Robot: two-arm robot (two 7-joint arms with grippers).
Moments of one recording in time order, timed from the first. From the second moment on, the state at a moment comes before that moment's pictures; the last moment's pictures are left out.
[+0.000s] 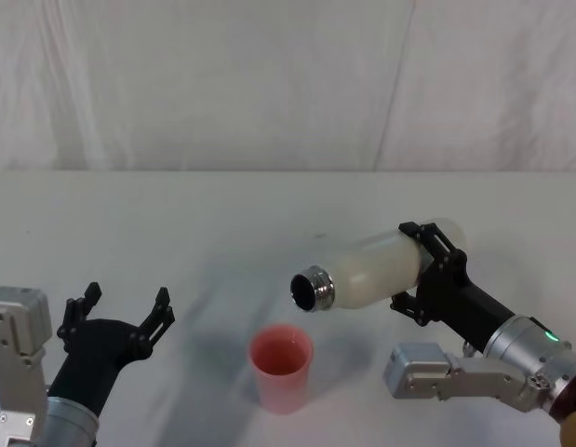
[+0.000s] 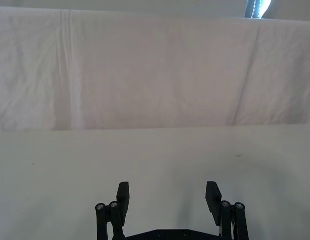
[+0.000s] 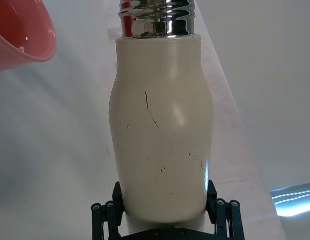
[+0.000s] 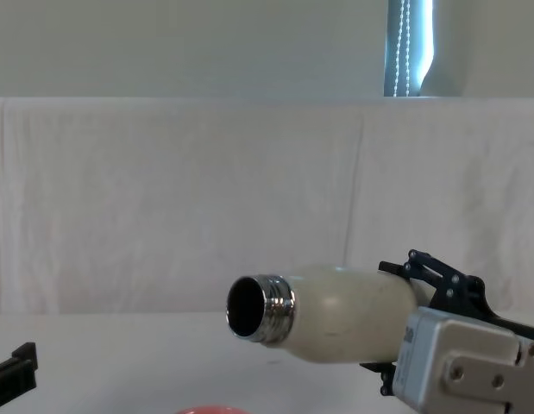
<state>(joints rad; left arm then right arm) 0.27 0.24 0.04 -1.85 -0.25 -0.02 -0.02 0.24 0.44 -0.54 -1.54 -0.77 -0.20 0.03</state>
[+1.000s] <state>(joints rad) 0.27 0.24 0.04 -1.85 -0.25 -0.02 -0.02 0.27 0.46 -0.59 -1.53 -0.86 -0.17 -0.01</state>
